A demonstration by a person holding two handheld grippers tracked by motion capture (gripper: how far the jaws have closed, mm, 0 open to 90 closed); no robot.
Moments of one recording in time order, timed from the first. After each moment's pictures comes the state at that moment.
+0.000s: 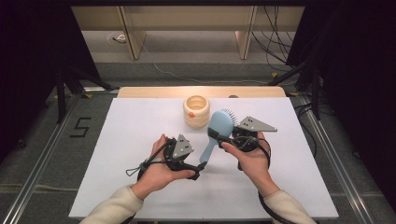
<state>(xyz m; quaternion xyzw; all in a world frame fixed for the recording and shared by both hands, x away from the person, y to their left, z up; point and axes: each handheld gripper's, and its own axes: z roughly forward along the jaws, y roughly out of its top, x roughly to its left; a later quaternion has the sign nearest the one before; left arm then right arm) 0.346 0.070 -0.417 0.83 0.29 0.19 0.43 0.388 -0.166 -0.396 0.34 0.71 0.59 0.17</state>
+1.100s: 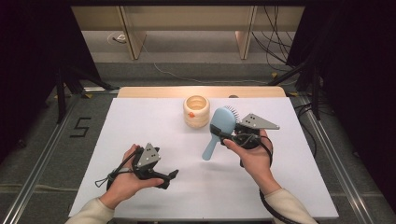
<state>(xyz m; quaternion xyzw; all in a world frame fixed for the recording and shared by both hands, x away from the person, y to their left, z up) 0.333 0.145 -0.445 0.82 0.32 0.19 0.43 0.393 -0.170 -0.390 0.34 0.71 0.59 0.18</state>
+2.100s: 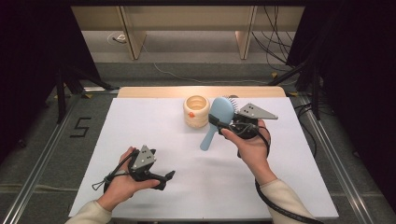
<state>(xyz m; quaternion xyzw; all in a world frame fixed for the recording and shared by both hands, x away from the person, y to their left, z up) 0.332 0.155 -0.453 0.81 0.33 0.19 0.44 0.410 -0.163 -0.372 0.34 0.70 0.60 0.20</state>
